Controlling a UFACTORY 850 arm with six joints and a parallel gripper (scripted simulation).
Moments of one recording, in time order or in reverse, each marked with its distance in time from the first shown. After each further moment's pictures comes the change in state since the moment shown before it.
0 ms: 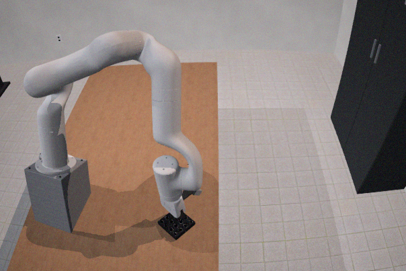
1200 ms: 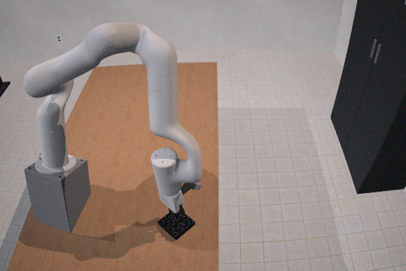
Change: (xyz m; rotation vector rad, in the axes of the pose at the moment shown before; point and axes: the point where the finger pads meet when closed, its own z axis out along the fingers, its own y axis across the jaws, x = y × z) arm 0.000 0.000 -0.036 0.000 0.000 0.000
